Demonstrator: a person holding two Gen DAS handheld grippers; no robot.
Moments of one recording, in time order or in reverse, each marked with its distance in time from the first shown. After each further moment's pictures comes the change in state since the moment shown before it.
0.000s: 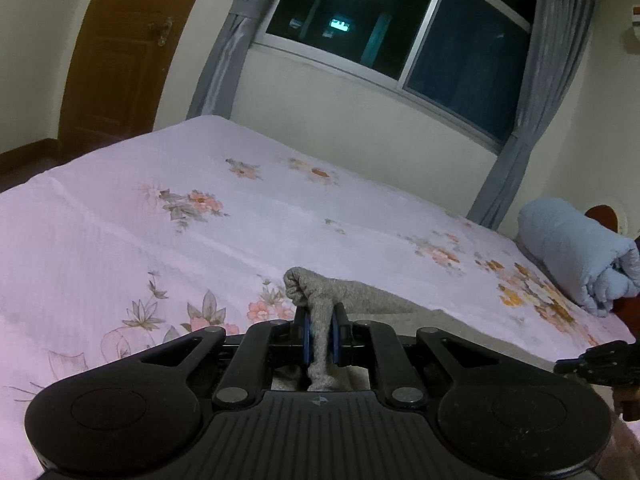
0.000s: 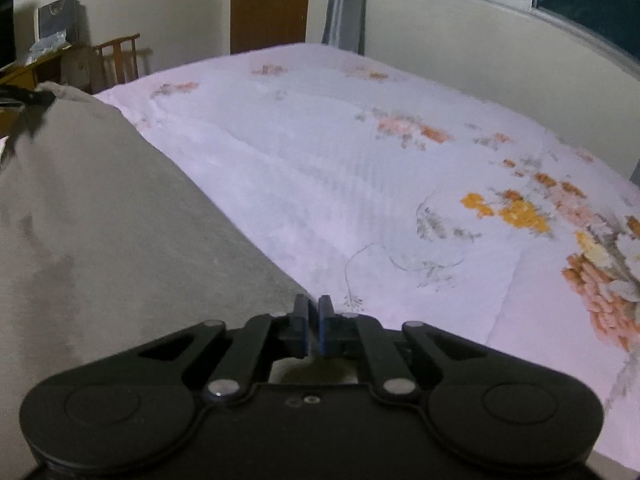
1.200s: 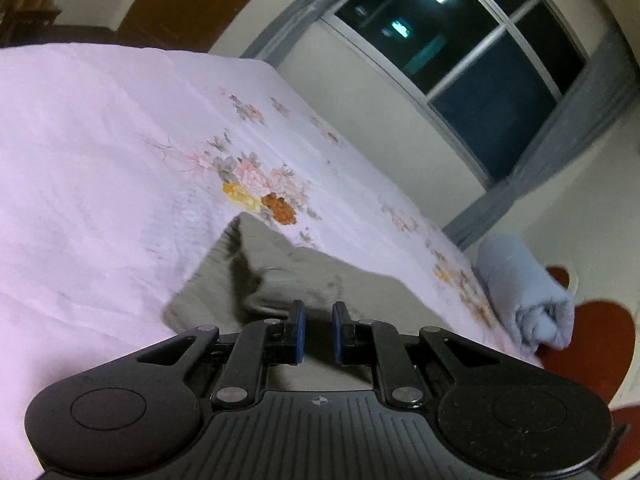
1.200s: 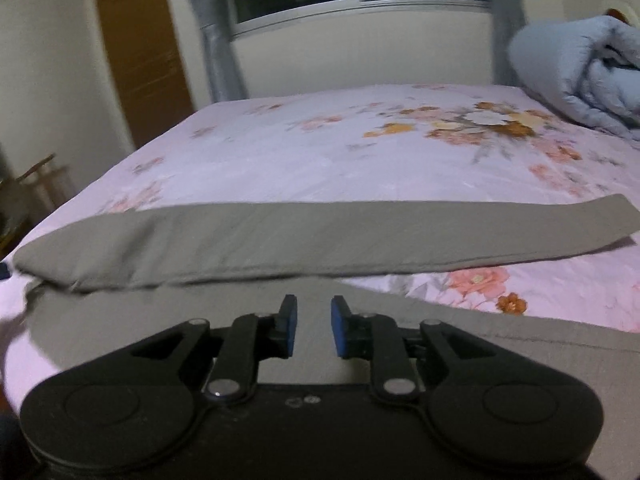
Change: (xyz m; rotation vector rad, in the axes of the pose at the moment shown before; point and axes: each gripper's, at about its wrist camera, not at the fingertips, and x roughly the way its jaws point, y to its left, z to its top) left arm -0.201 -0.003 -0.132 -0.377 0.056 -0.063; right arm -0.191 0.122 -0.111 0.505 -0.125 -0.237
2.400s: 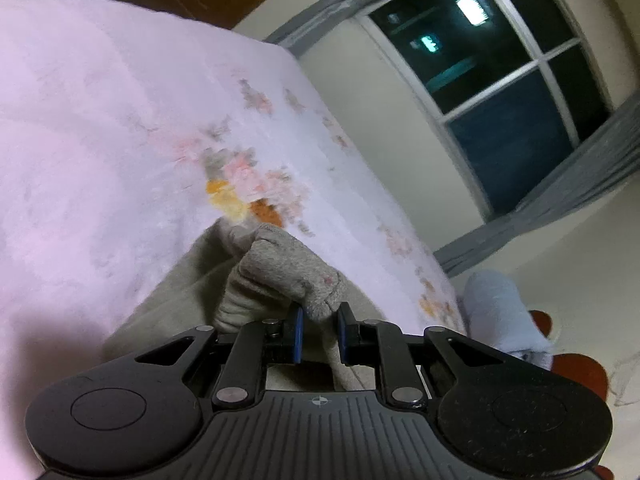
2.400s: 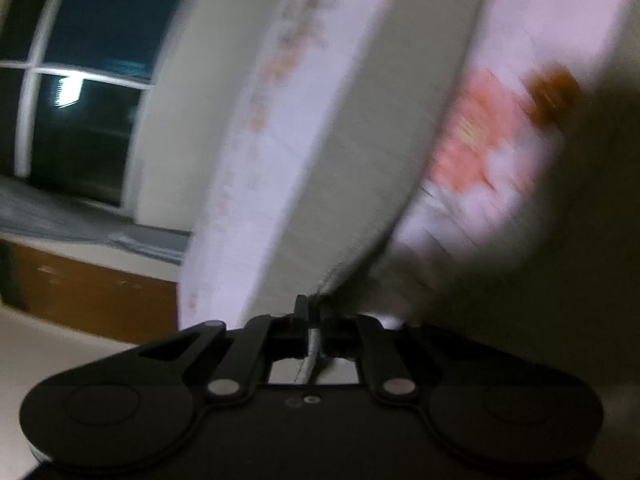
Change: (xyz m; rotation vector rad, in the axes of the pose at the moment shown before) left arm 0.049 0.002 0.036 -0.161 0.020 -0.052; right arm 0.089 -0.092 -0.028 0.972 -0.095 0.224
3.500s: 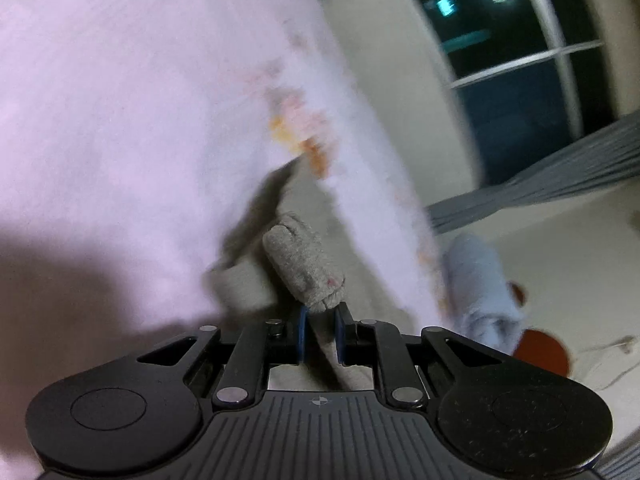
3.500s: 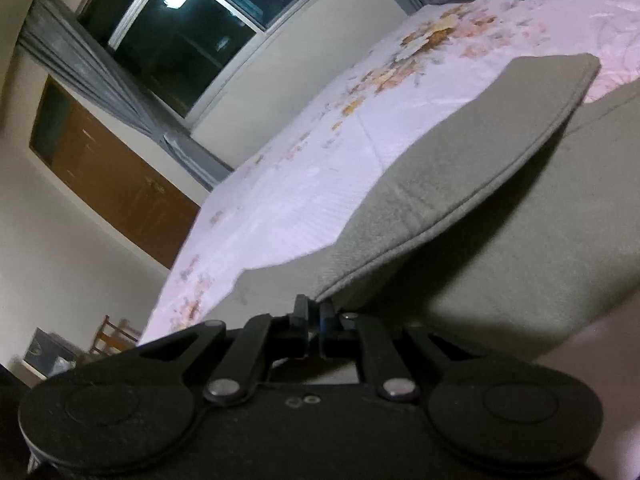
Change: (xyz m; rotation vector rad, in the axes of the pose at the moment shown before) left arm -0.028 0.090 -0.010 -0.125 0.239 -0.021; right arm -0.136 0.007 -0.087 -0.387 0.083 -0.063
